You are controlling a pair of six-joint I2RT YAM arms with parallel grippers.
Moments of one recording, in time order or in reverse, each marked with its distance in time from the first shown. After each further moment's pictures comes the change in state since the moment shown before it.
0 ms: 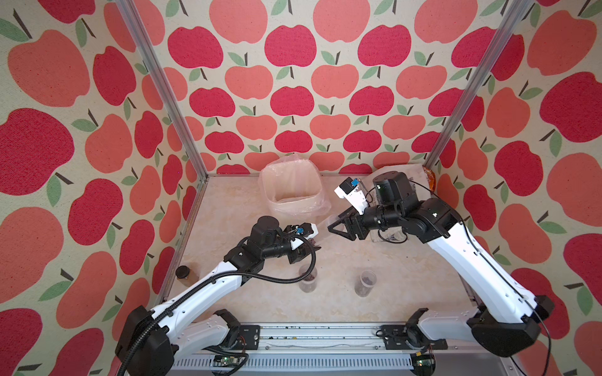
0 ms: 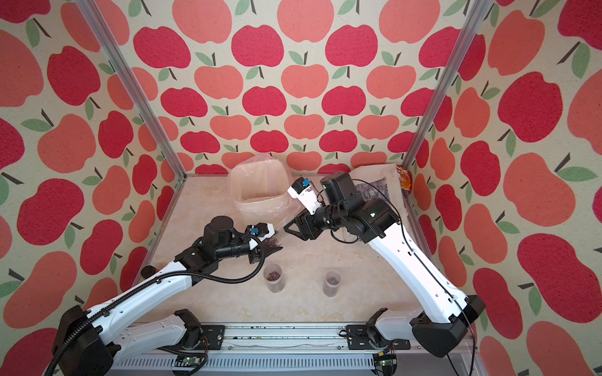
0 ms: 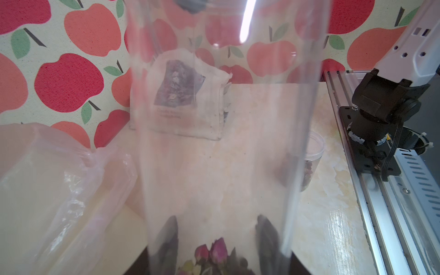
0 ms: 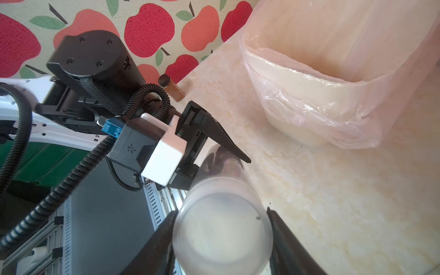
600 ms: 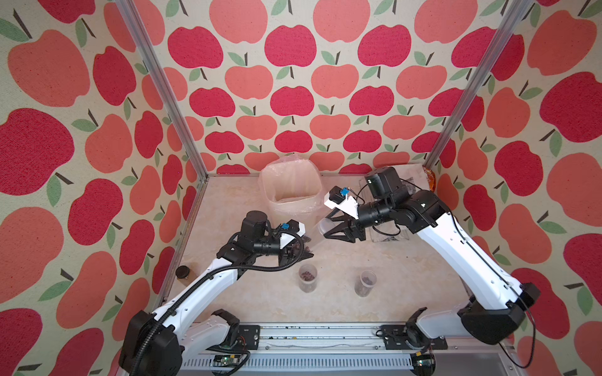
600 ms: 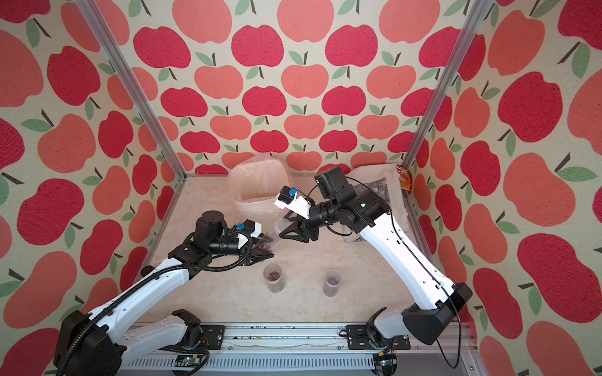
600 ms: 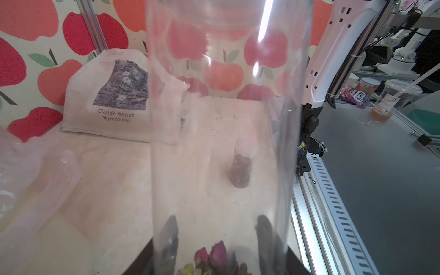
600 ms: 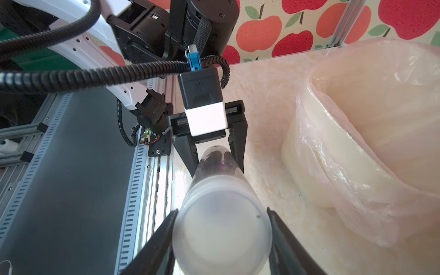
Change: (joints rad) left arm 0.179 0.006 -0.007 -0.080 0.441 -0.049; right arm -0.010 0.103 0.086 -0.068 -0.192 -0.550
